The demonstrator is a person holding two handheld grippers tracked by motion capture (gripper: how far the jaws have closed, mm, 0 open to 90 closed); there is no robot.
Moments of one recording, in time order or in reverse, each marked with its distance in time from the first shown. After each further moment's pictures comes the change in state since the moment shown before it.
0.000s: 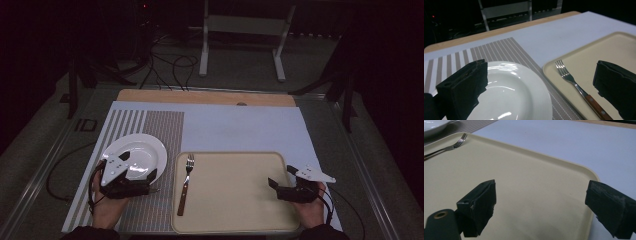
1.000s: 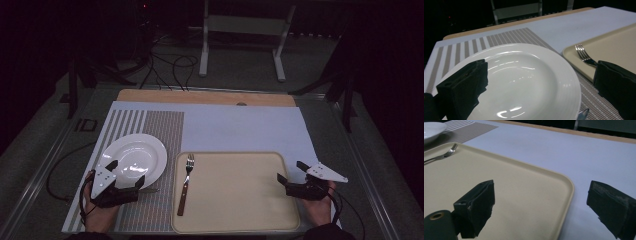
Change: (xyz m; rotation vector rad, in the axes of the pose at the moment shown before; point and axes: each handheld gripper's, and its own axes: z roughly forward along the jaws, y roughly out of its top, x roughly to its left) left arm 0.015 -0.047 -0.001 -0.027 0.080 0.012; right arm -0.020 0.002 -0.014 -0.062 -0.046 0.001
